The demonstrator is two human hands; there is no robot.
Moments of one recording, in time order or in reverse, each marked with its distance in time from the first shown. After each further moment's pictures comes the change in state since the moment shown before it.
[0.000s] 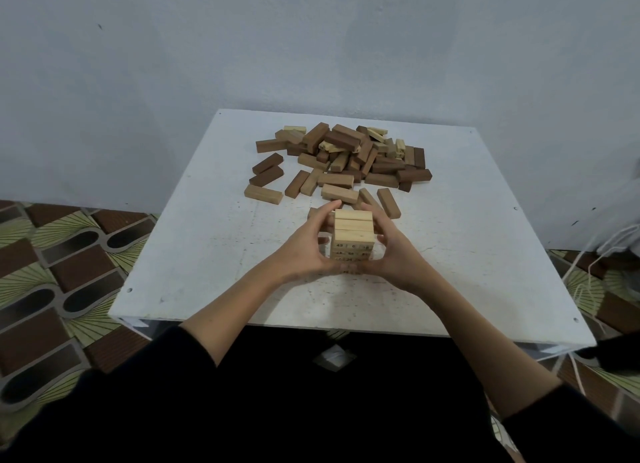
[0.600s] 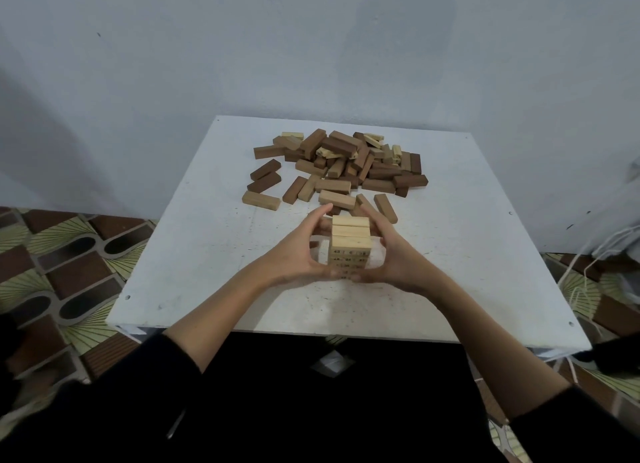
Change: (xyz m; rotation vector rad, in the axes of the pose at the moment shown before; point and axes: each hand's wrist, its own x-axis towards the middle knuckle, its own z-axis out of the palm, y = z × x) left_hand -0.005 0.004 -0.012 0.025 -0.074 -0.040; right_hand -0.003 -0.008 -0.012 -0.049 -0.094 0.009
